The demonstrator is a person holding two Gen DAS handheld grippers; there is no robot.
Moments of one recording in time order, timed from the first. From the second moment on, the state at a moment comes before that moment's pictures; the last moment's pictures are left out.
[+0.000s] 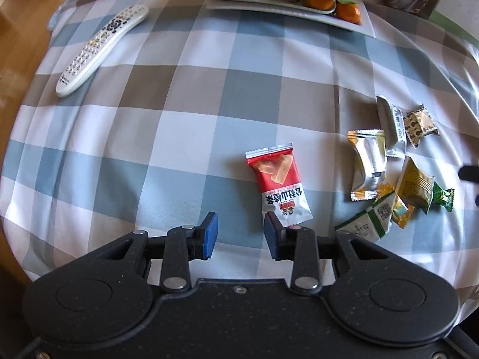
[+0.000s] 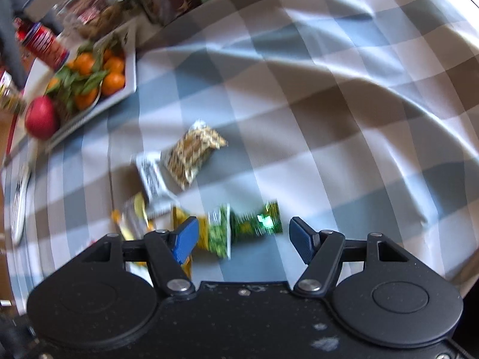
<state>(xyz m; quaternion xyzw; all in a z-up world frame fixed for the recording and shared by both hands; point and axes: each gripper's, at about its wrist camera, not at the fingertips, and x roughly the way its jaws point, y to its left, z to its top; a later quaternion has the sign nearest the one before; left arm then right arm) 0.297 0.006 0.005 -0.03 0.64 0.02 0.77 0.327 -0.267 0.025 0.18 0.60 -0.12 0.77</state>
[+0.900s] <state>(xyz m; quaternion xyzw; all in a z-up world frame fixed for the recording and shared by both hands) 0.306 0.013 0.020 -0.06 0.64 -0.03 0.76 0.430 -0.214 -0.026 0.22 0.61 -0.14 0.75</state>
